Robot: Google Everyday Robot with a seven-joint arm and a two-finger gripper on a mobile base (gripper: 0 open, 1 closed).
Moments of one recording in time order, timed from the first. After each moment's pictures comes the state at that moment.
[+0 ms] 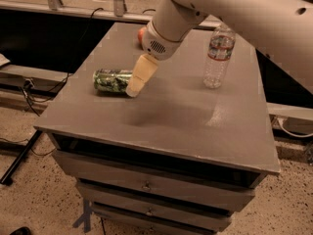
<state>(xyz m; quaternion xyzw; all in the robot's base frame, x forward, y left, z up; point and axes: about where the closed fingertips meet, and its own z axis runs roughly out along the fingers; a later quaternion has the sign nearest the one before) 0.607 0.018 0.901 -0.57 0.78 0.09 0.25</state>
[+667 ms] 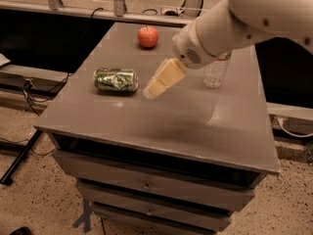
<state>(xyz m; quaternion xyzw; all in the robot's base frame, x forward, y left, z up) 0.568 -0.032 0.934 -0.52 0.76 0.14 0.37</state>
